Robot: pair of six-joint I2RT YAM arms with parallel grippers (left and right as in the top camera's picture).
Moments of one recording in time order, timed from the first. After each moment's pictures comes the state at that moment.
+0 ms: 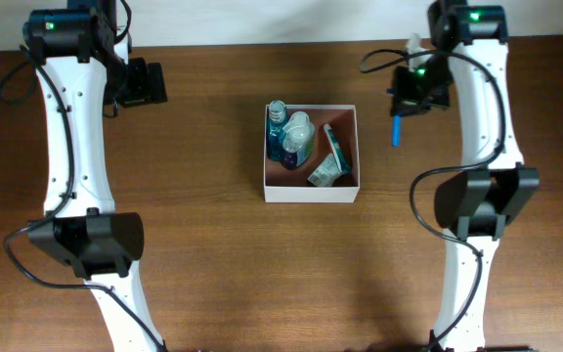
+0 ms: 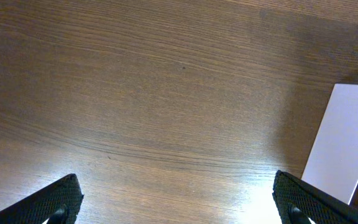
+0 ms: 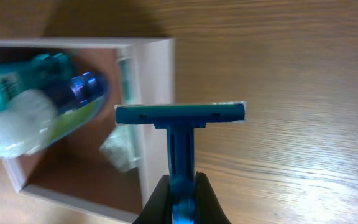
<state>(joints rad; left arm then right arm) 0.03 2.21 2.58 -1.66 -0.05 -0.14 0.02 2.43 2.63 -1.69 -0.30 0.07</state>
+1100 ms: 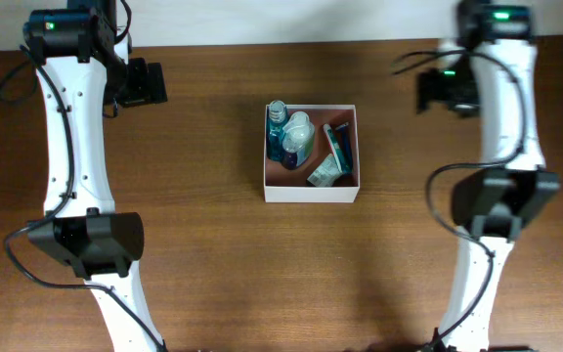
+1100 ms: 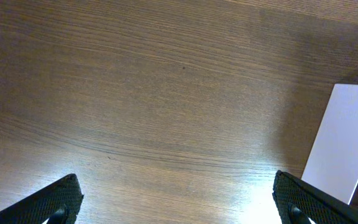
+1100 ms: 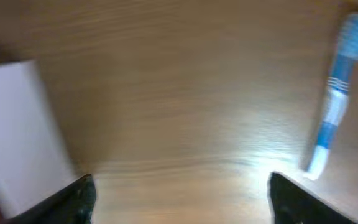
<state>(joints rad) 0.03 2.21 2.58 -1.66 -0.05 -0.14 -0.16 2.43 2.61 -1.69 -0.02 0.03</state>
